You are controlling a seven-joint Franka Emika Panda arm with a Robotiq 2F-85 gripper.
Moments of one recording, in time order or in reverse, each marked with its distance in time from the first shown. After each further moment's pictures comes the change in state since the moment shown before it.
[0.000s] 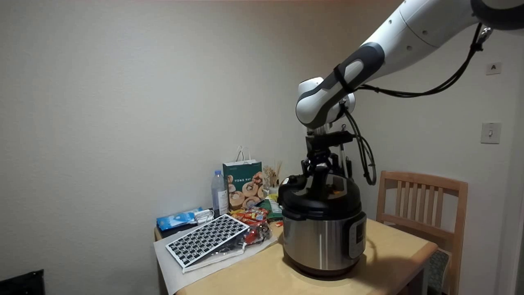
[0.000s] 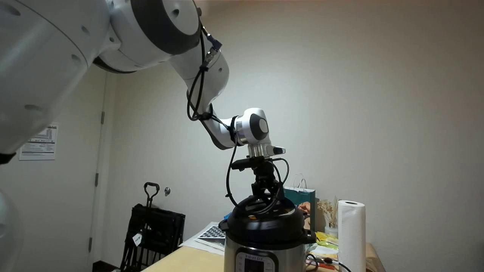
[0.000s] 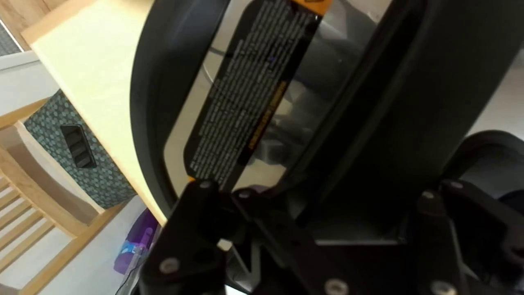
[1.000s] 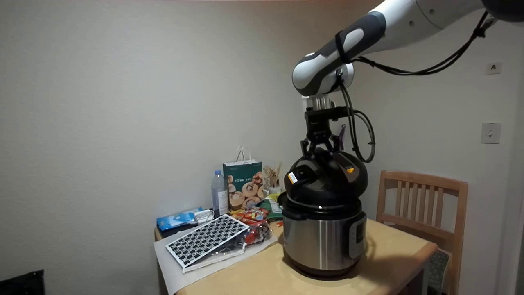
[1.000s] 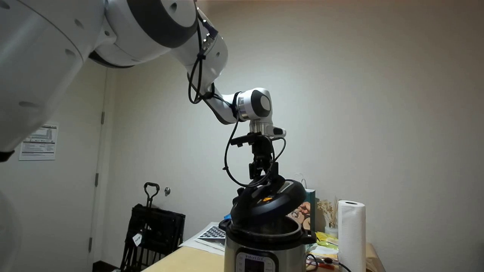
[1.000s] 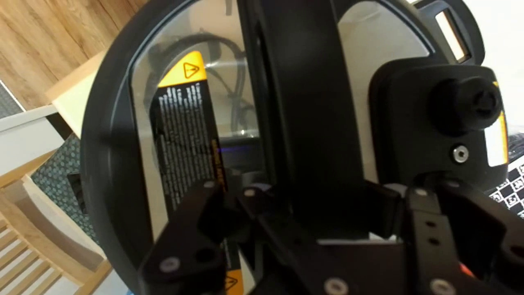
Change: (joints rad) arm -0.011 -0.034 0.002 0.160 0.116 -0.289 0.009
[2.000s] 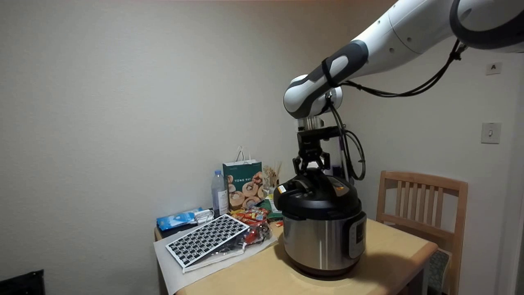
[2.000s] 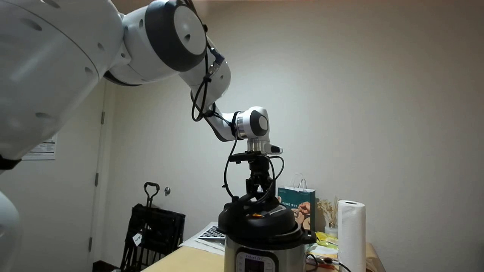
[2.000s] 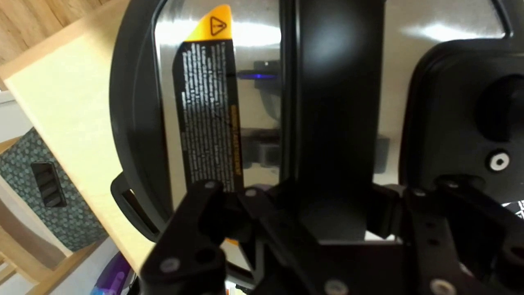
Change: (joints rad) arm 0.003 0.119 0.027 0.026 0.001 0.081 -0.054
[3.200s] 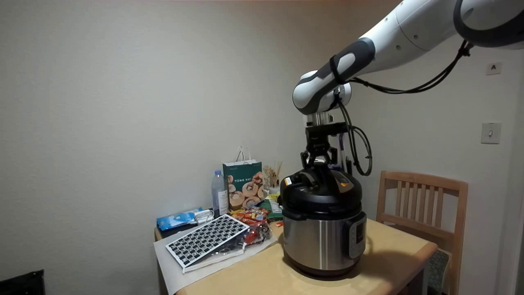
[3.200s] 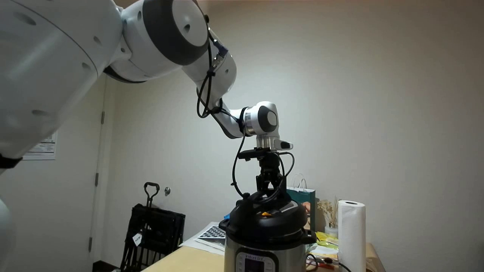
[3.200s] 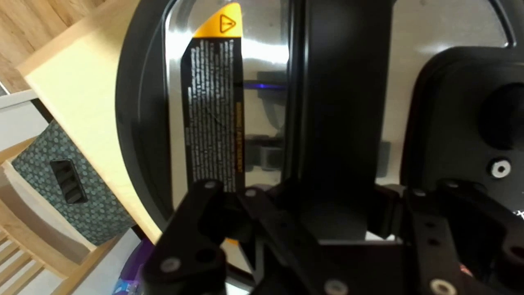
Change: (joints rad) arm -0.032 -0.019 -0.028 -0.004 0.006 0.026 0.005
